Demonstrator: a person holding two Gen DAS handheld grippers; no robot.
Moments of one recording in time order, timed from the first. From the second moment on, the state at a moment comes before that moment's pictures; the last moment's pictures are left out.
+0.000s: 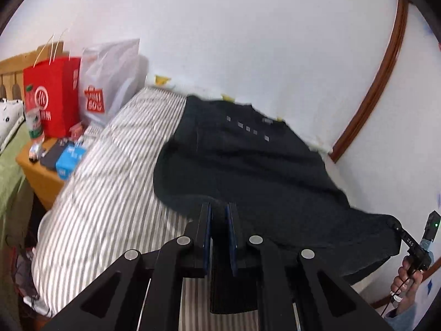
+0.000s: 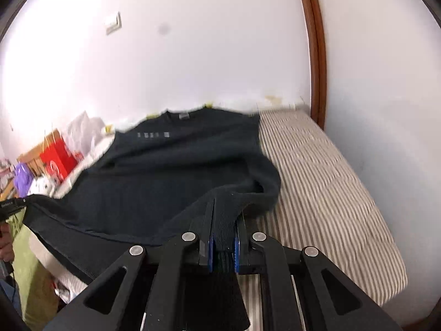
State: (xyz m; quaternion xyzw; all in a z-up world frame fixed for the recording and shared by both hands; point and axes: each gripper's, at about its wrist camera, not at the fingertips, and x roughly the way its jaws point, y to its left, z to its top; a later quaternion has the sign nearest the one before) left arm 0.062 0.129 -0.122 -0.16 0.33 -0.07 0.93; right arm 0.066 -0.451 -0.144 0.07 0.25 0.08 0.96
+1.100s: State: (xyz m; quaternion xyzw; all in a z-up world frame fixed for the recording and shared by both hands) left arm 0.308 0.110 -0.147 -0.11 0.35 0.00 0.93; right arm 0.322 -0.436 -0.121 0.08 0.25 0.07 0.96
